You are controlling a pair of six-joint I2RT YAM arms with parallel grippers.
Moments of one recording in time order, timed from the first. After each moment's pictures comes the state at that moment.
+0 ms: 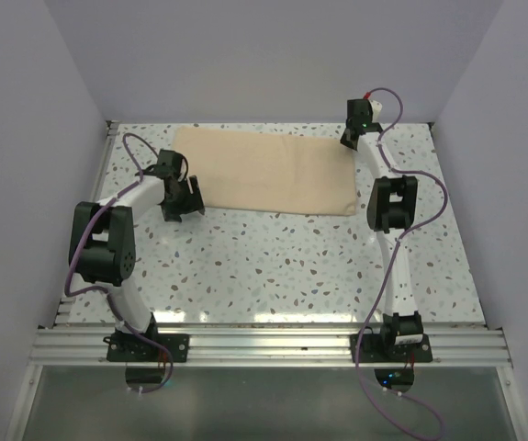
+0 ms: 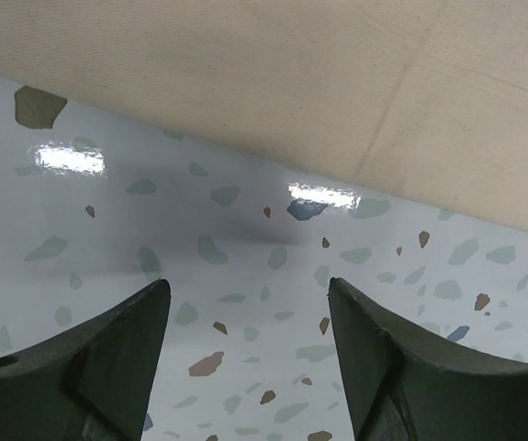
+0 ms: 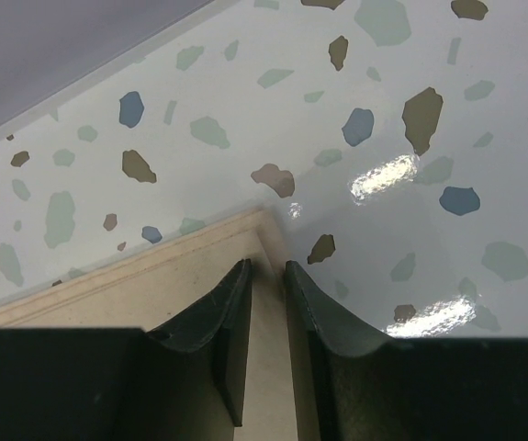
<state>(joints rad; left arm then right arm) -0.13 1.80 1.19 -0.54 0.05 -0.44 0.09 2.71 2.52 -0.58 0.32 0.46</state>
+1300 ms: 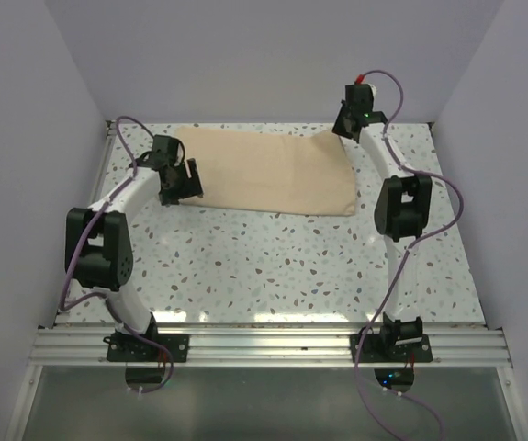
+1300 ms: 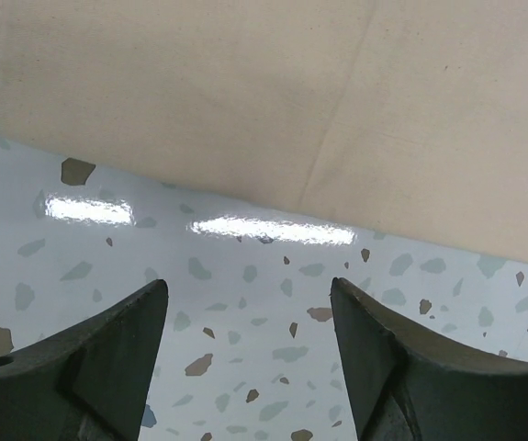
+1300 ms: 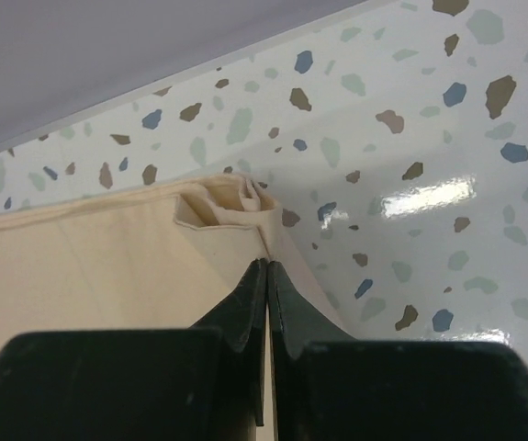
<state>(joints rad) -0.13 1.77 1.30 -0.57 0.03 -0.40 0.14 2.40 2.26 -0.55 0.18 0.44</state>
